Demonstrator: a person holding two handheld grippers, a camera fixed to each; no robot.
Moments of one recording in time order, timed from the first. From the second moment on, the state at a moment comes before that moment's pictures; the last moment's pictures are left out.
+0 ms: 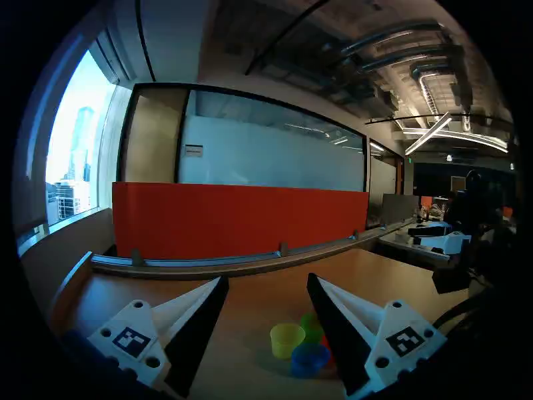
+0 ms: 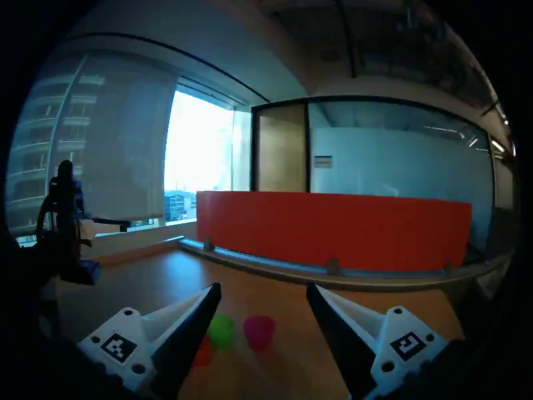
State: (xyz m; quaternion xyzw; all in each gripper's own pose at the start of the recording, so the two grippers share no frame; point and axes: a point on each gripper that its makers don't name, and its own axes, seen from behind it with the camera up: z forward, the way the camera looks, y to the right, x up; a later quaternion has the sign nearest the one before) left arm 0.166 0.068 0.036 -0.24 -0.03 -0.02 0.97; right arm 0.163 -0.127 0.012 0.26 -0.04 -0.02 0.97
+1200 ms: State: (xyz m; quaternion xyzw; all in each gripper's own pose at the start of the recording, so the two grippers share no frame) left arm 0.098 0.091 0.033 -0.34 -0.12 0.06 0.93; right arm 0.116 -0.140 0.009 0.32 -0.13 -0.10 0.93
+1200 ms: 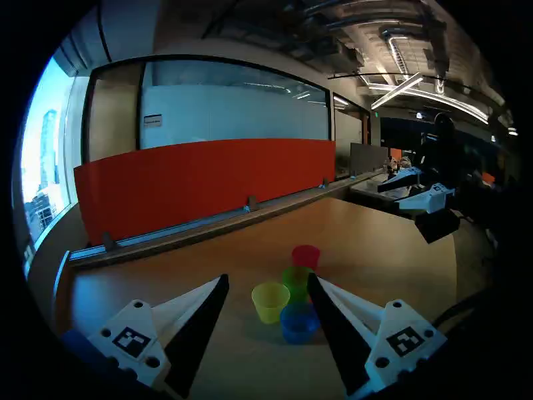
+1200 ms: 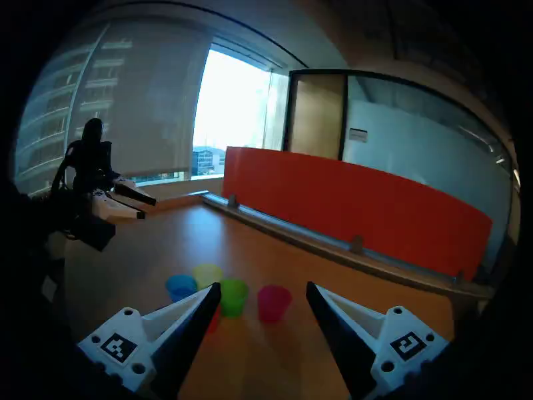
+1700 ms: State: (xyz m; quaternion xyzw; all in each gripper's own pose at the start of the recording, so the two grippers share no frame) left arm 0.060 0.103 0.036 -0.35 -0.15 0.11 0.92; right arm 0.105 -0.136 0.016 0.32 -0.14 -0.10 0.93
